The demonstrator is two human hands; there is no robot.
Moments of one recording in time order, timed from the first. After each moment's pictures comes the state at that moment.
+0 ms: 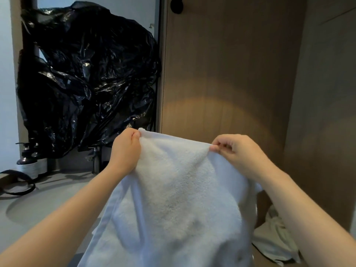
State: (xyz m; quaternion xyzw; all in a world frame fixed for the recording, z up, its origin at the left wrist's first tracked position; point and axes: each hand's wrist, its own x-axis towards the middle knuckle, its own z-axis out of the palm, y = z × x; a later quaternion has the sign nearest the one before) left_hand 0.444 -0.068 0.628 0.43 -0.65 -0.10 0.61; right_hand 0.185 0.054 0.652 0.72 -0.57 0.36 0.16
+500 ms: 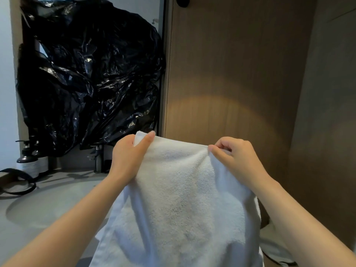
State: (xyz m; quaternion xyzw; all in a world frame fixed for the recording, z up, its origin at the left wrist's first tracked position) left_hand 0.450 -0.078 0.612 0.43 -0.63 -0.17 0.62; right_hand 0.196 0.017 0.626 0.69 -0.54 0.46 0.14
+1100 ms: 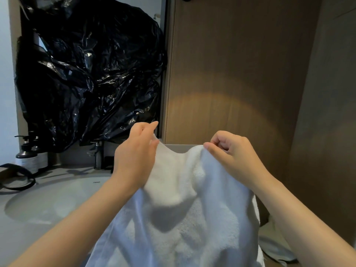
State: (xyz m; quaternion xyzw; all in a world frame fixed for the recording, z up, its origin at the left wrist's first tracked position) left_hand 0.443 -0.045 0.609 0.41 -0.73 0.11 0.54; right_hand 0.216 0.024 0.630 0.72 -0.50 0.47 0.12
